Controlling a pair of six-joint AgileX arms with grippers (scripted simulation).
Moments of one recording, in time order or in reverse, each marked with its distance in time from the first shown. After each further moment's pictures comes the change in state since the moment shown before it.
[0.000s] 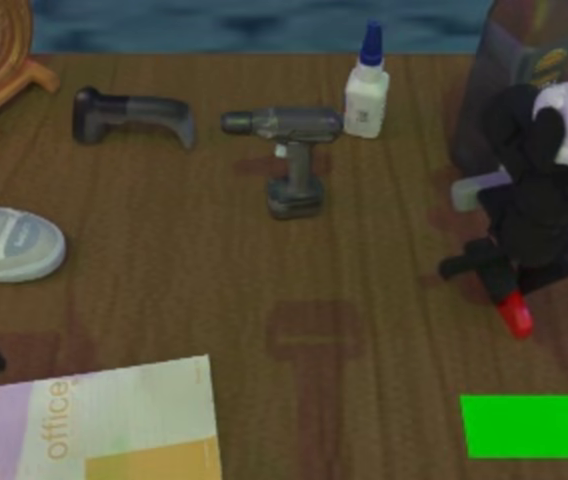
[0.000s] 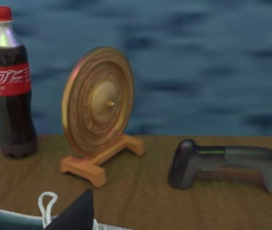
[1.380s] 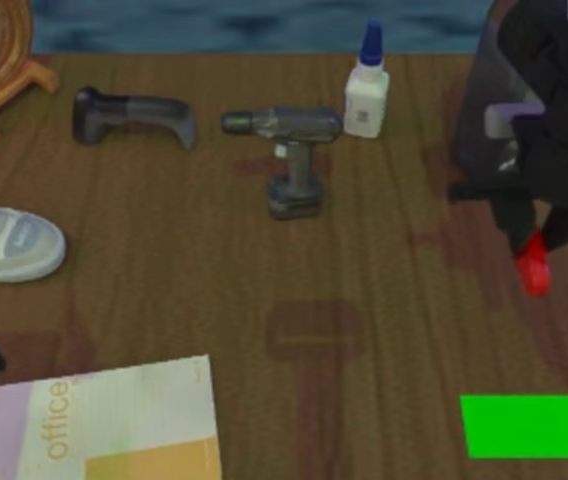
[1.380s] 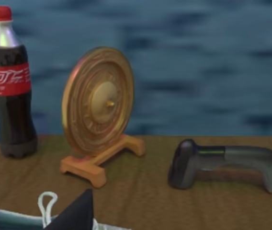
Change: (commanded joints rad) left arm 0.000 0.000 0.000 0.000 0.000 0.000; right arm 0.036 -0.184 0.168 -0.367 0.000 0.289
